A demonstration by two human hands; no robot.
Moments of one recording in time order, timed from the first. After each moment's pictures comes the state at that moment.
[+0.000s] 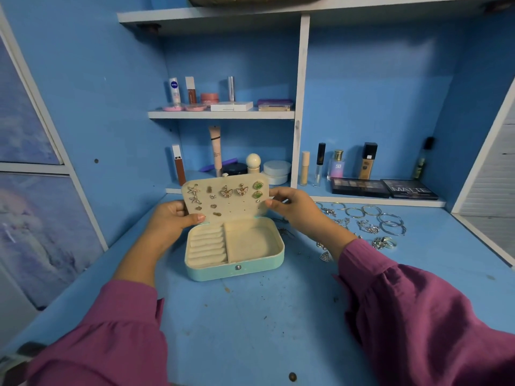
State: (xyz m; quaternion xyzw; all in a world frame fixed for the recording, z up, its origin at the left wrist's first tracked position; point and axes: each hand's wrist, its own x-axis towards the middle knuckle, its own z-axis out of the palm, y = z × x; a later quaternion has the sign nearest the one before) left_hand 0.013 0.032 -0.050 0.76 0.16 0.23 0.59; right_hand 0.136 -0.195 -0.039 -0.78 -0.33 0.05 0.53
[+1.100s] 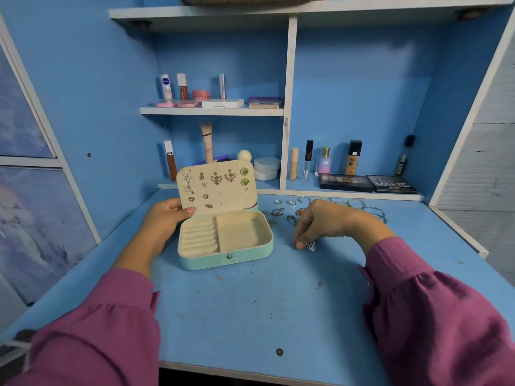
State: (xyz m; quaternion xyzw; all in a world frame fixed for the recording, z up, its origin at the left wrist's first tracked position) left_hand 0.014 0.032 -0.064 0.71 0.16 0.23 0.65; right_hand 0.125 -0.275 -0.018 -0.88 -0.36 0.20 0.24
